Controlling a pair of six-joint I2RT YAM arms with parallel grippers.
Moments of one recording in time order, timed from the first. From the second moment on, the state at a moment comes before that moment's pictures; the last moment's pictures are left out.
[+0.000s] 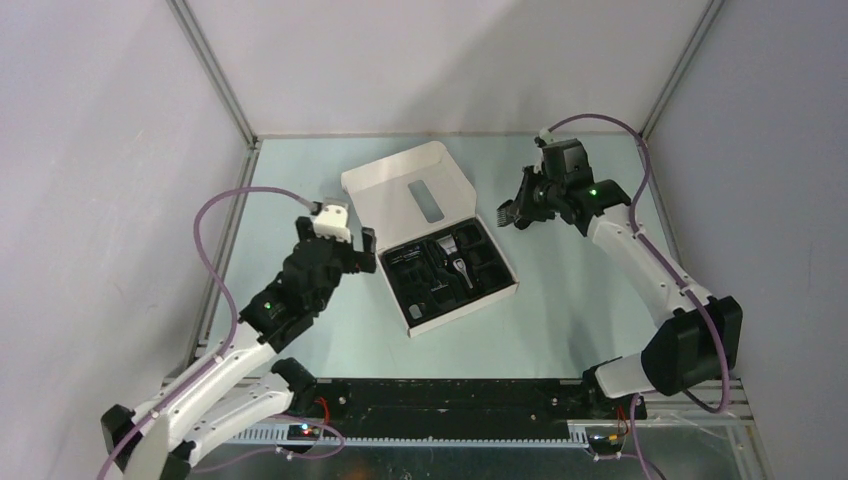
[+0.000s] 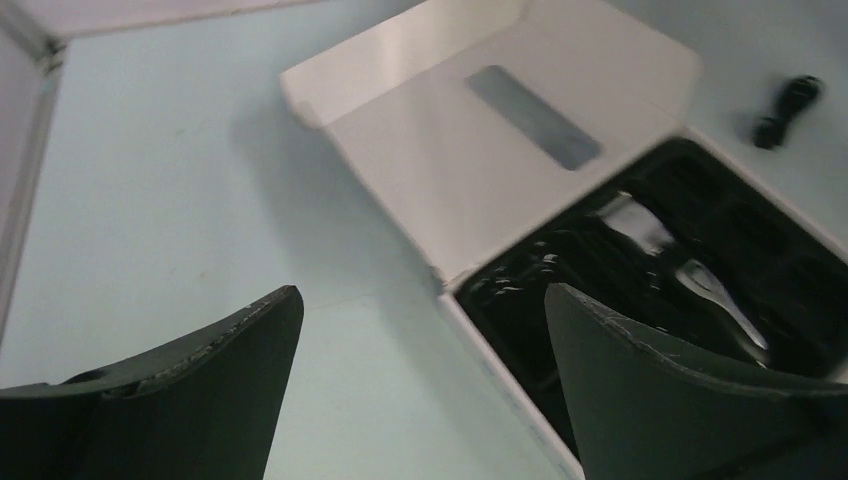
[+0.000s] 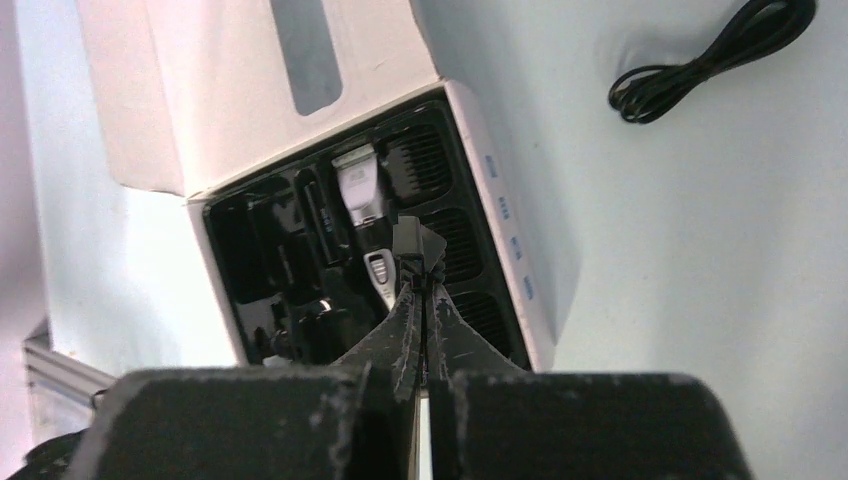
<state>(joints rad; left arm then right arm) -0.62 0.75 0.68 -0.23 -0.47 -0.14 0.36 1.43 1.34 -0.65 -0.10 0.43</state>
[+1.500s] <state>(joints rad) -1.24 1.19 0.48 0.98 -0.54 0.86 0.64 1.19 1.21 -0.46 -0.41 0.77</state>
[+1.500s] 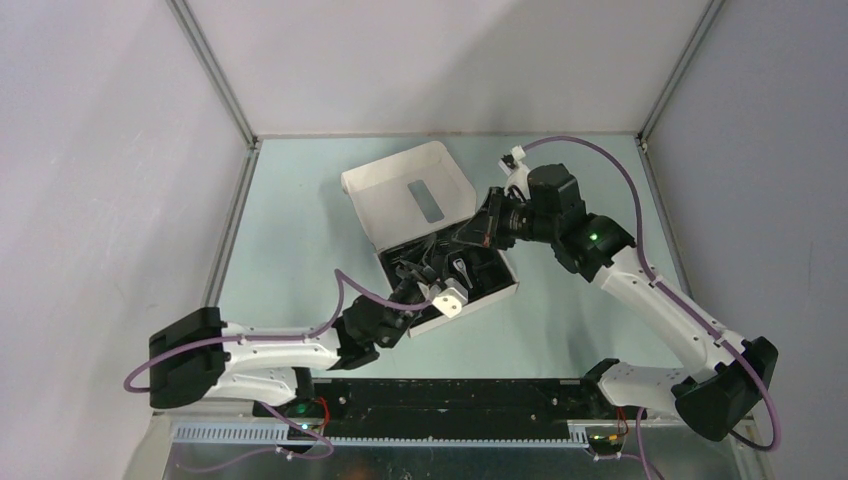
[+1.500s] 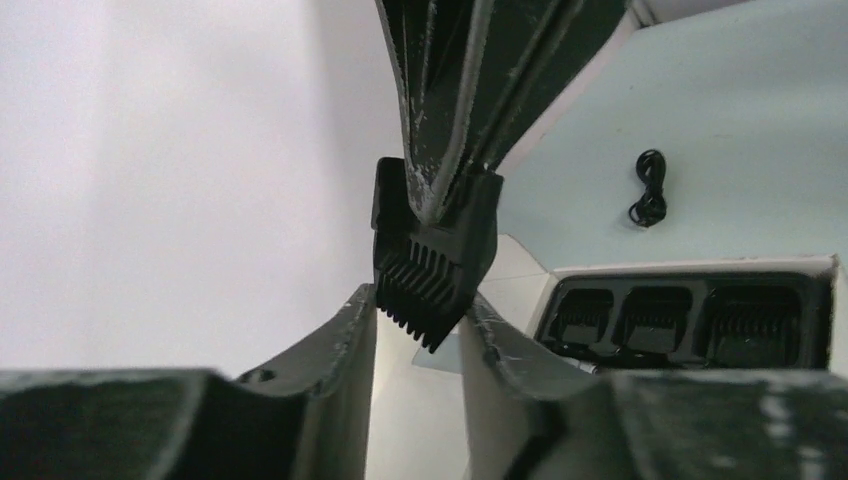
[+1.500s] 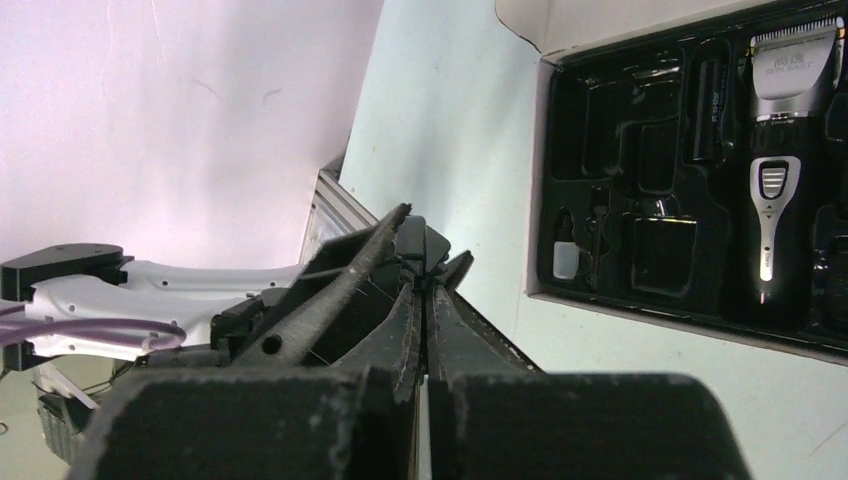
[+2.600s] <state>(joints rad) -0.95 0.90 0.41 0.73 -0.34 -0.32 0.72 1.08 0.93 0.04 -0.27 0.49</state>
